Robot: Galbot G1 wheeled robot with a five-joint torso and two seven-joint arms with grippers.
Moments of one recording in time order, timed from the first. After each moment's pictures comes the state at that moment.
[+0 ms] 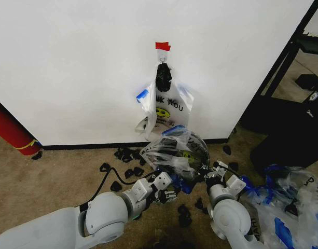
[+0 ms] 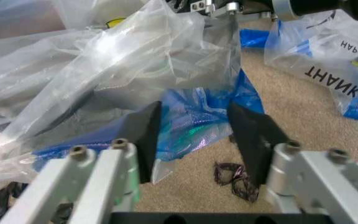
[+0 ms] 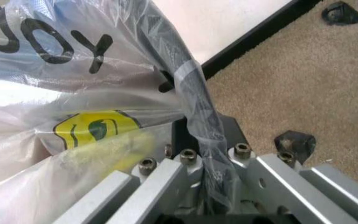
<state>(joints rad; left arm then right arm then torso) 0.67 -0.68 0.53 -2.28 -0.73 0.57 -0.29 -1.34 1.35 0.30 2.08 0.86 -0.28 0.58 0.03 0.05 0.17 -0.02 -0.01</state>
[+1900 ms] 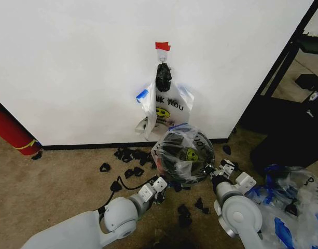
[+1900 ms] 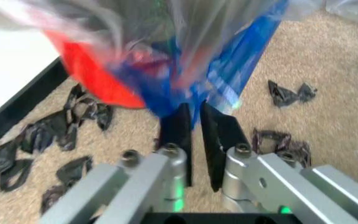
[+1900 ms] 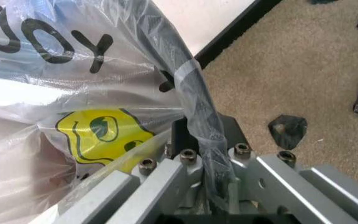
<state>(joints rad) 0.78 -0.76 0.53 -2.08 -0.58 0.55 -0.31 -1.34 1.32 0.36 2.13 1.05 -0.32 0.67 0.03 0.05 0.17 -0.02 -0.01</state>
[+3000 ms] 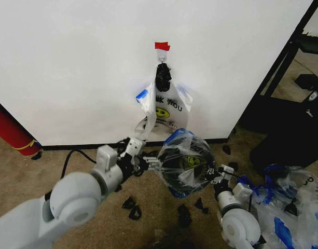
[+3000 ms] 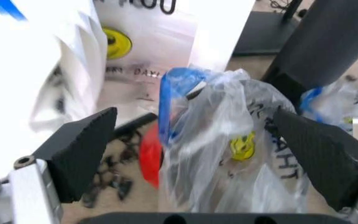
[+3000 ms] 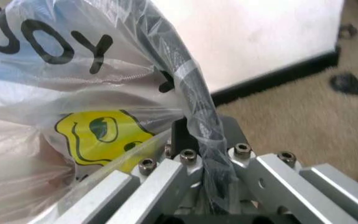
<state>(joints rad) 0.73 -0.68 0.02 -2.31 -1.26 0.59 -0.41 -1.44 1.22 0.33 2.00 0.64 -0.08 0.27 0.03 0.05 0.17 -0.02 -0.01</state>
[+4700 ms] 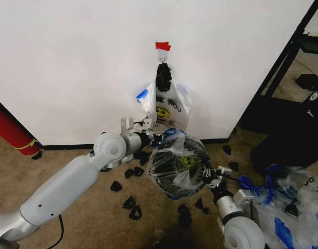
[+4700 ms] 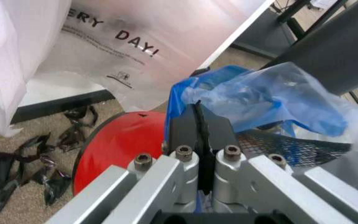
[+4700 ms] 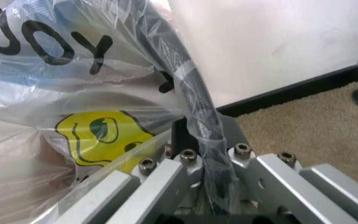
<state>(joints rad) 0.47 -0.93 0.22 -1.83 -1.45 0.58 -0.33 -1.49 1.20 0.31 2.10 0.64 -0.08 0.27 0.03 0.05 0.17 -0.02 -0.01</state>
